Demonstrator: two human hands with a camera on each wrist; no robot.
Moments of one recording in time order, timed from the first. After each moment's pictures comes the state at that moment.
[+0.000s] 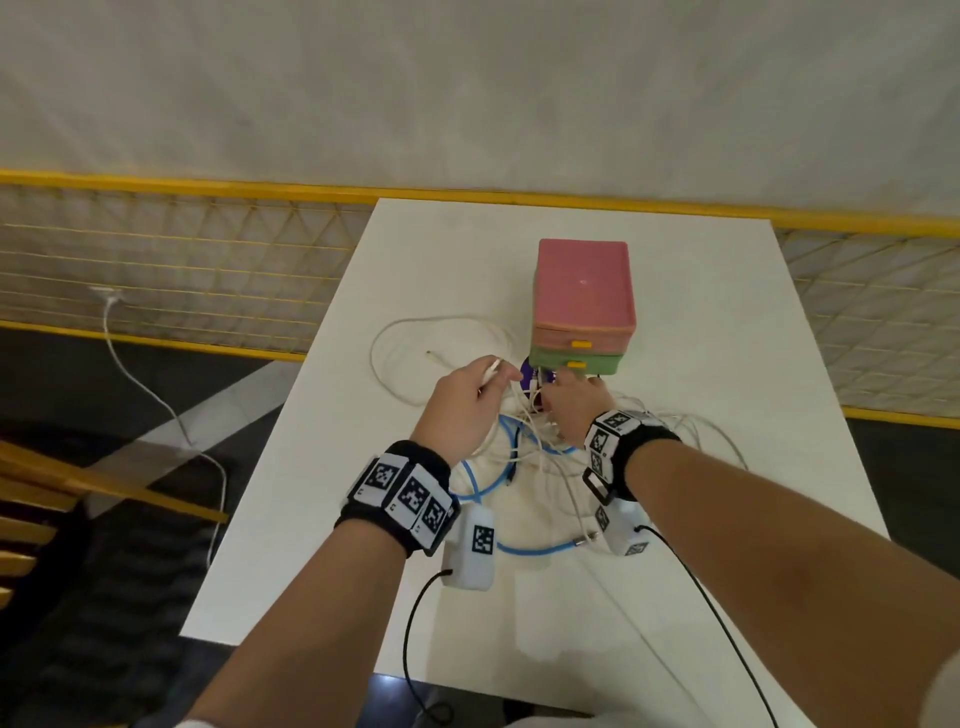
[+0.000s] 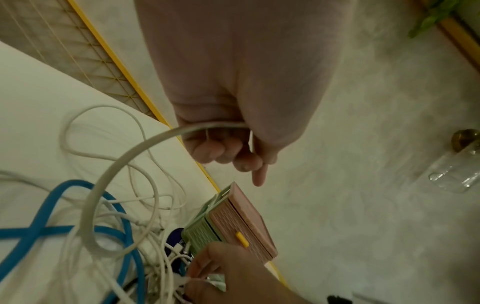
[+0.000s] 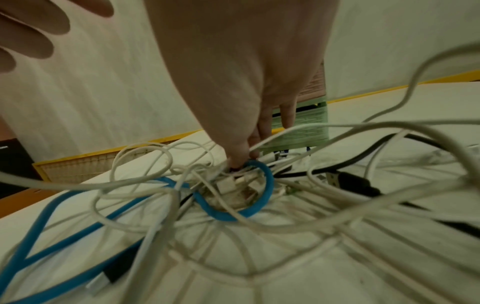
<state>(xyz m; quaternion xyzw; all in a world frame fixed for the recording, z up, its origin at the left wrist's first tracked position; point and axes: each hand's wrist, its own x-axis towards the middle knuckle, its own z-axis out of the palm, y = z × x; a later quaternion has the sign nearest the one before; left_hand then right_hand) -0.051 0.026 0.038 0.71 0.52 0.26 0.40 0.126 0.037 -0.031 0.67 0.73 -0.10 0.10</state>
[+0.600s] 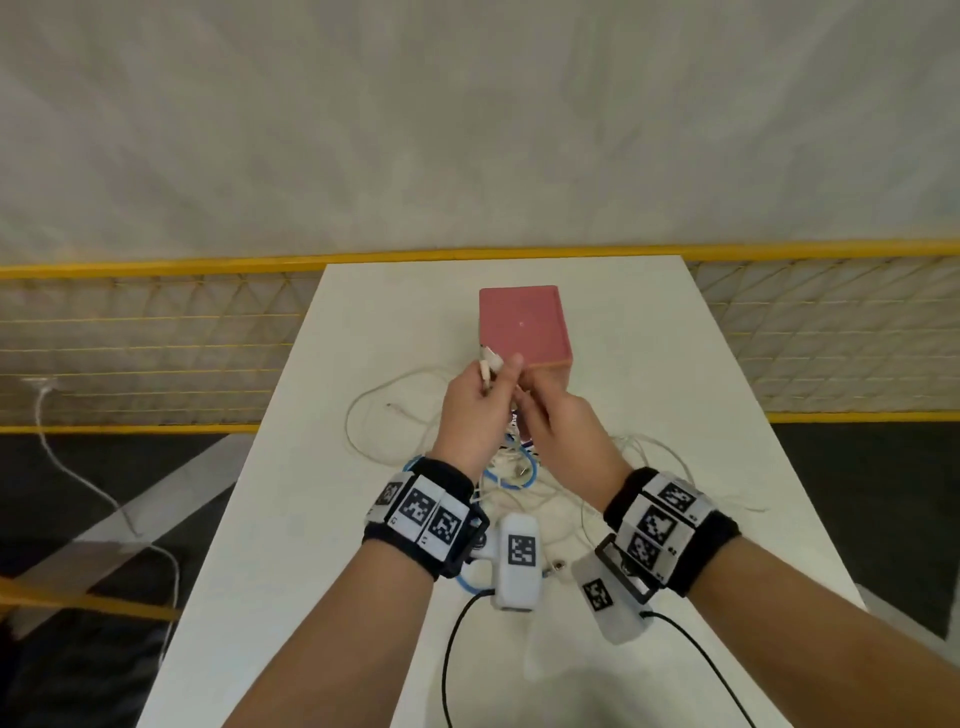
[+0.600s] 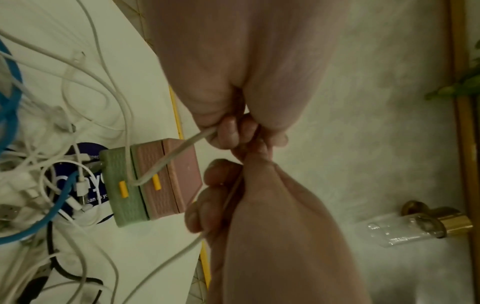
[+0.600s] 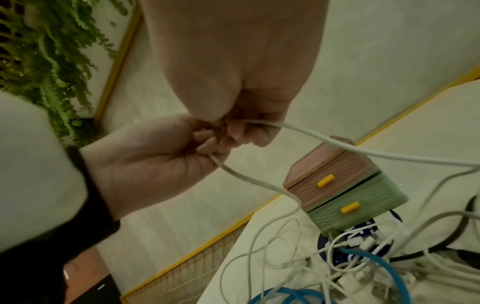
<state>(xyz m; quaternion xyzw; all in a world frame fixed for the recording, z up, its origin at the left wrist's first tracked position) 0.017 0.014 0.077 0.58 0.45 0.42 0.54 0.125 -0.034 0.063 0.60 0.63 -0.23 -0.42</state>
